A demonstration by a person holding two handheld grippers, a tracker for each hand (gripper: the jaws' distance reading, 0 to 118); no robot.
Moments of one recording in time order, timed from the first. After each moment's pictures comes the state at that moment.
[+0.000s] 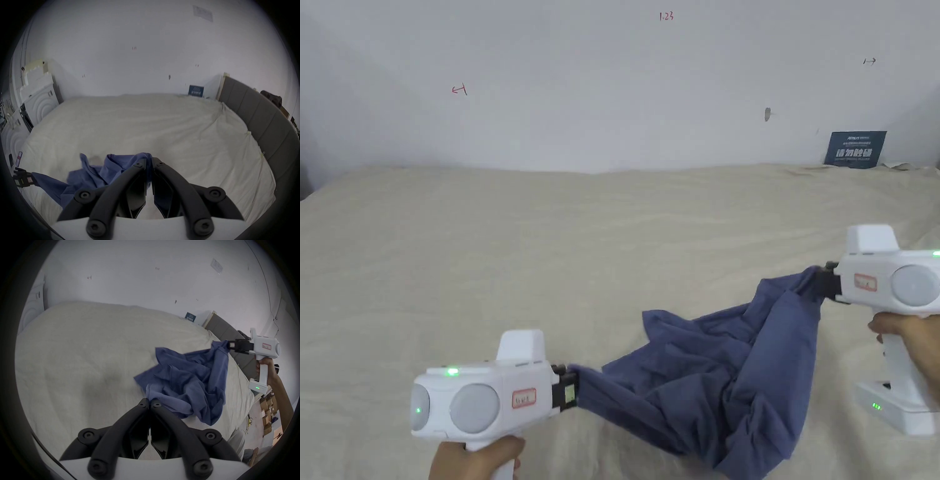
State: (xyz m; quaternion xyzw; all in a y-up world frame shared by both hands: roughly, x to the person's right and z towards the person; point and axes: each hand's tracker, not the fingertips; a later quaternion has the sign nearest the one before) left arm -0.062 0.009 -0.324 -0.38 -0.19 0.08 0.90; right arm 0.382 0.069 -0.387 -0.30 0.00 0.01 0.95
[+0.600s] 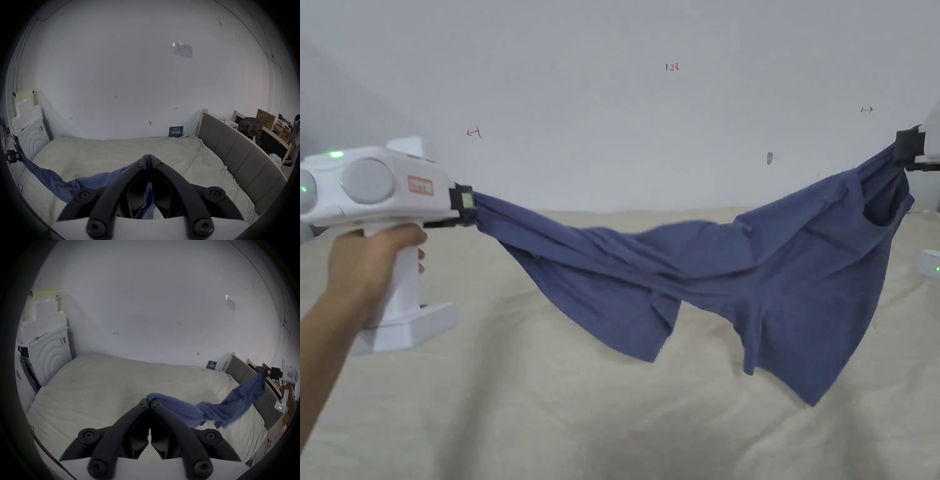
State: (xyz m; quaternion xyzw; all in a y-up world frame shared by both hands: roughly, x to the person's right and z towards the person) left arm -0.163 0.234 -0.444 -0.24 -0.07 0.07 0.97; right arm 0.430 0.272 -0.431 -0.19 -0.08 0.00 0.98
